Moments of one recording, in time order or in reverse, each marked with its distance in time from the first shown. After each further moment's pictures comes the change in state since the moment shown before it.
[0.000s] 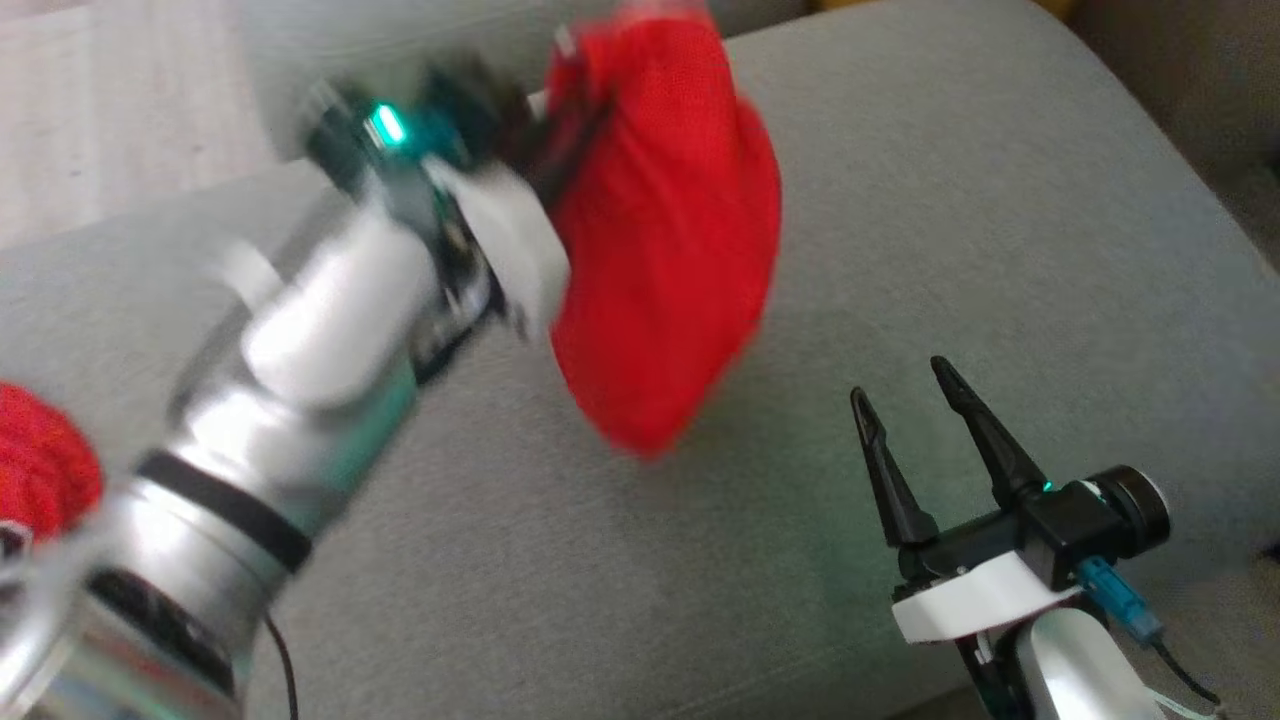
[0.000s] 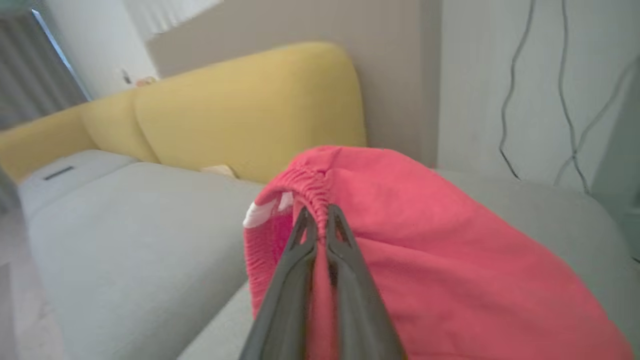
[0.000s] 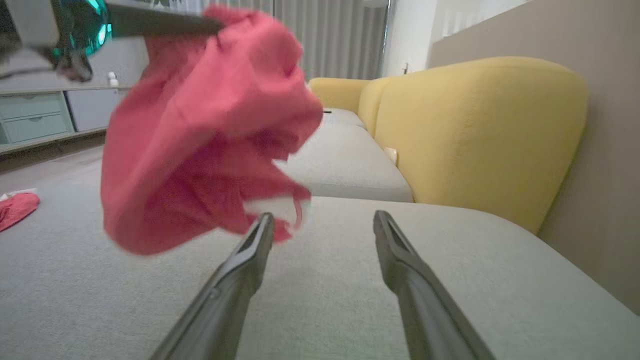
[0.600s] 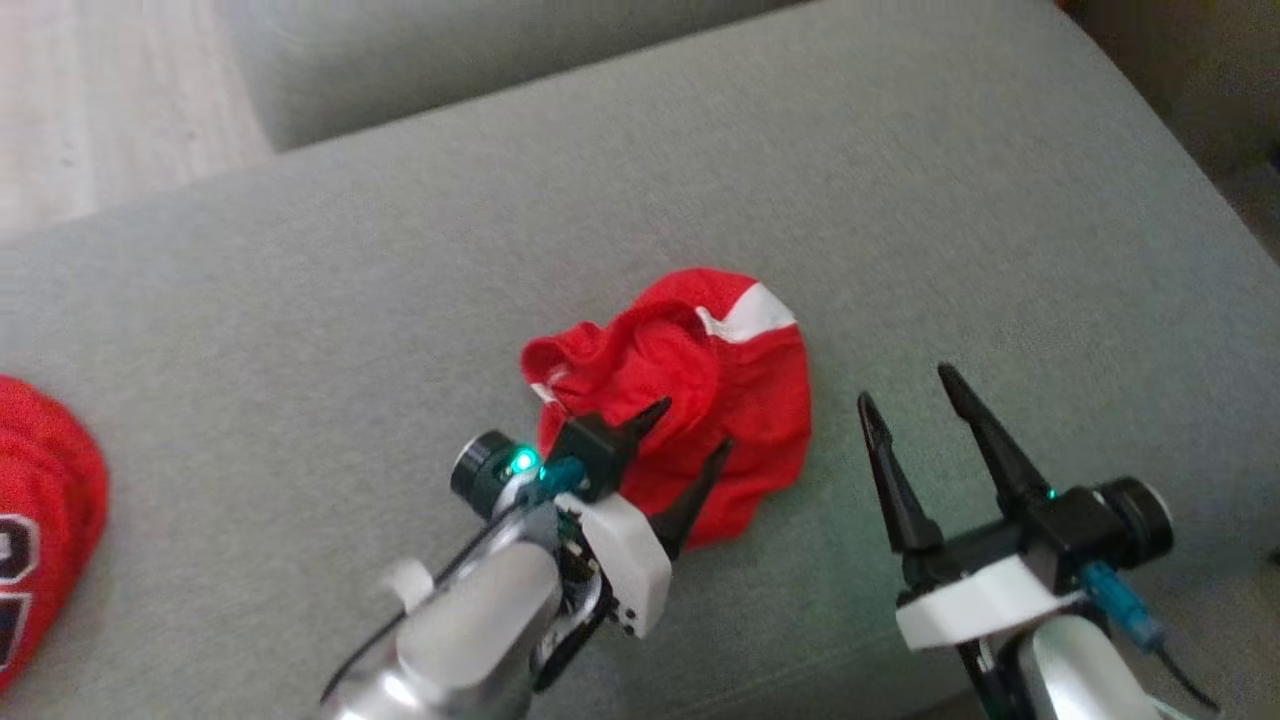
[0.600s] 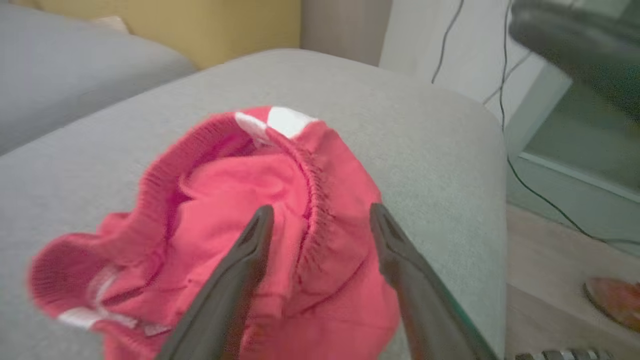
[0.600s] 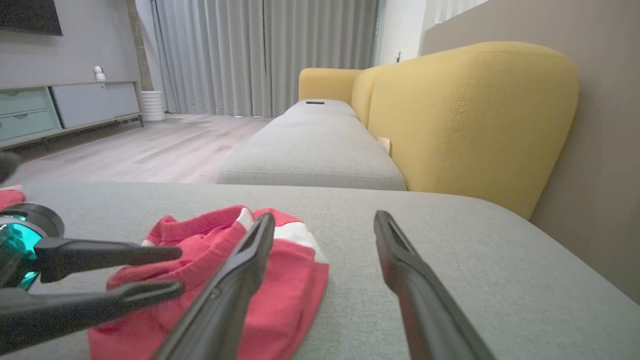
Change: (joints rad) left arm 0.506 -0.138 0.003 -0.084 0.107 0.105 -0.052; right arm 0.009 0.010 -0.022 0.012 0.000 0.000 0.000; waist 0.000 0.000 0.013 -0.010
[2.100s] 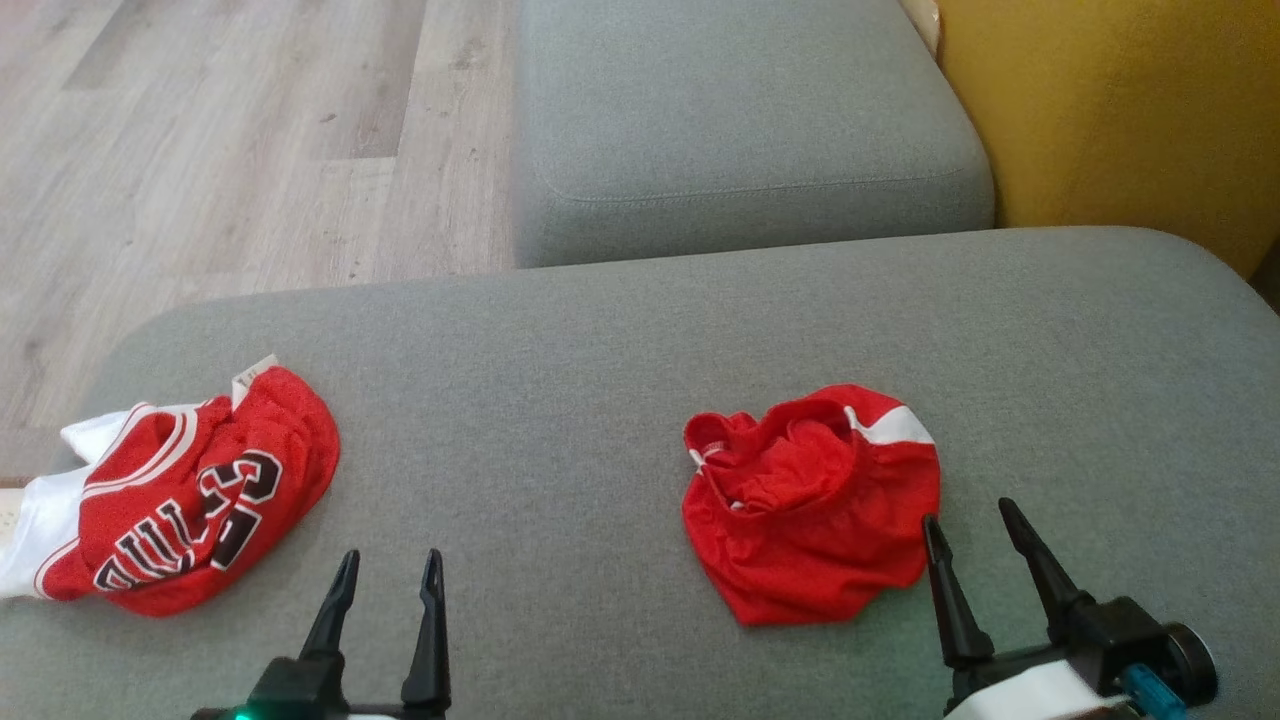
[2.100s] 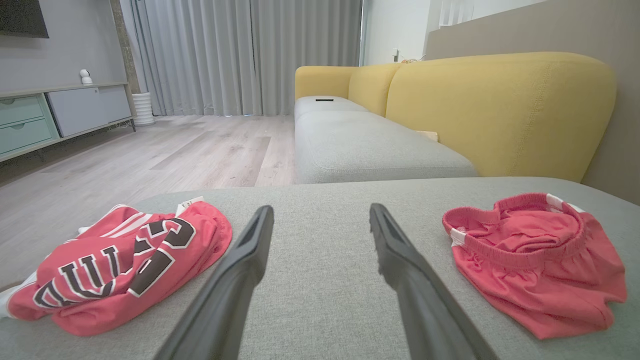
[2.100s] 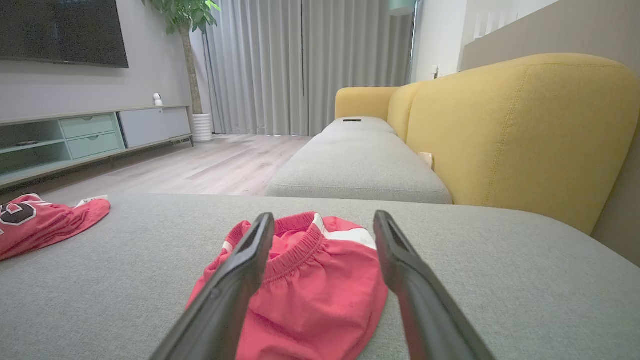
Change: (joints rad) left arm 0.786 -0.006 0.772 -0.638 0.406 0.133 0.000; right arm 0.187 0.028 -0.114 0.047 0.026 0.000 0.000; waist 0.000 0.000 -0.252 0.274
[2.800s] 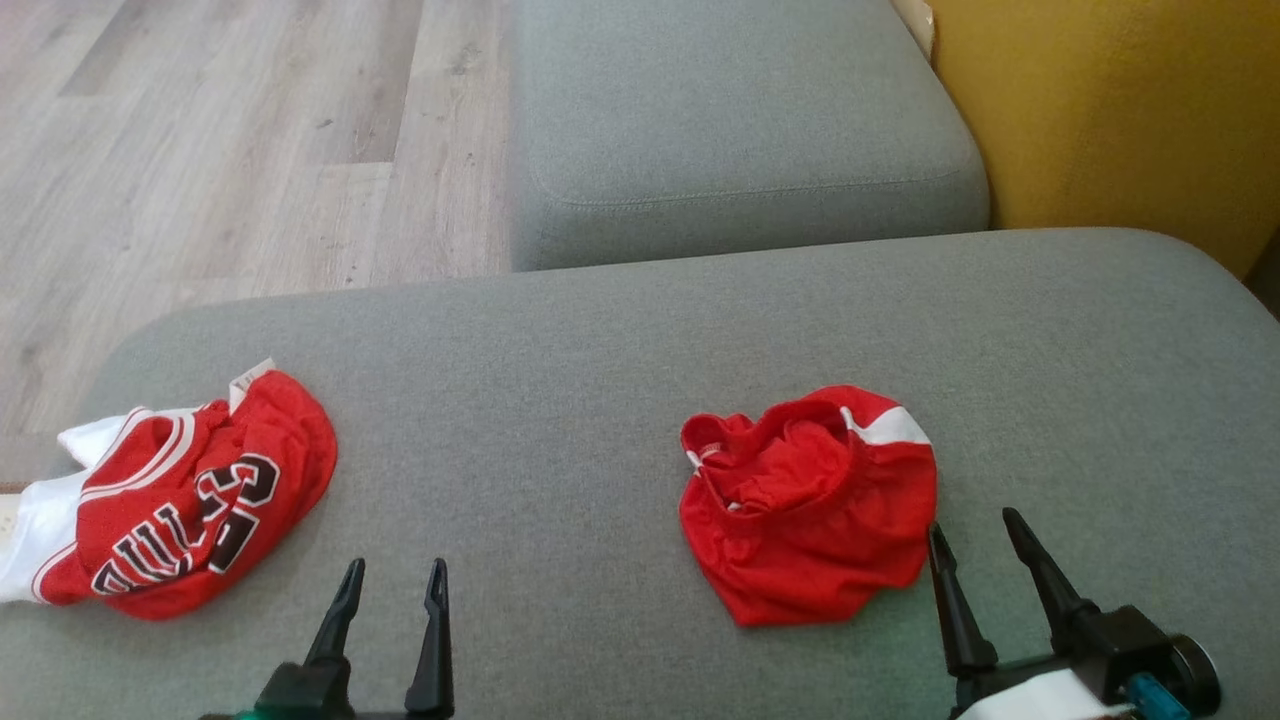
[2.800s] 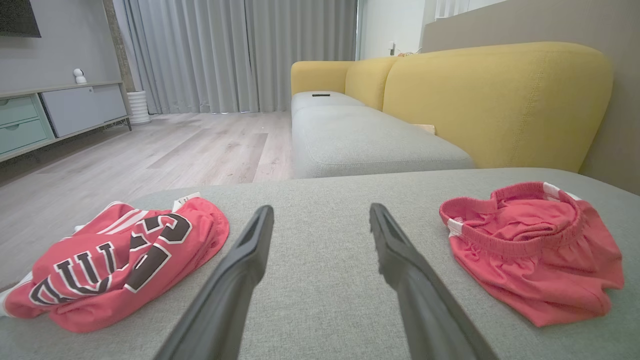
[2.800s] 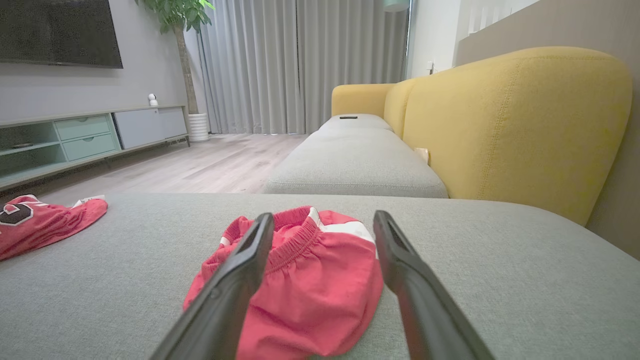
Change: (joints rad) left arm 0.006 -0.002 -0.001 0.016 0.016 -0.009 0.000; right arm 0.014 0.000 -0.005 0.001 0.010 0.000 0.000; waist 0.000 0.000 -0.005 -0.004
